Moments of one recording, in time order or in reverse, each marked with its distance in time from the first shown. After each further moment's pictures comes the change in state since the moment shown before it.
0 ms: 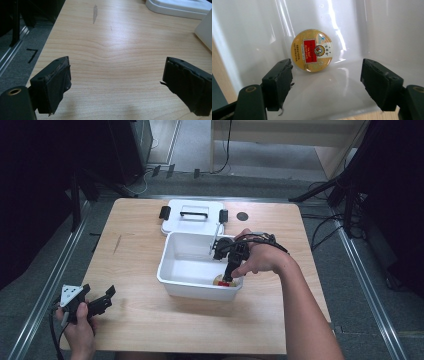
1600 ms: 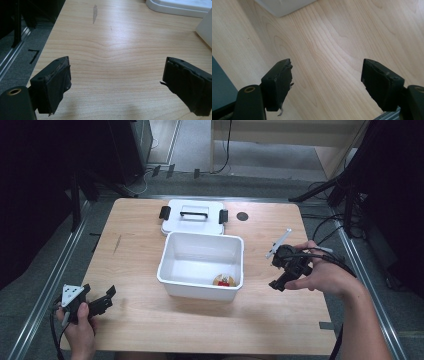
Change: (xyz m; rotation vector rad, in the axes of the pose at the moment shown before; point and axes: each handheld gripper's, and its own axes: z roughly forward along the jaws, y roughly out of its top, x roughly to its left) left arm -0.001 0.000 0.000 0.004 0.007 0.018; right arm -0.003 -0.142 -0.033 -0.095 -0.063 0.252
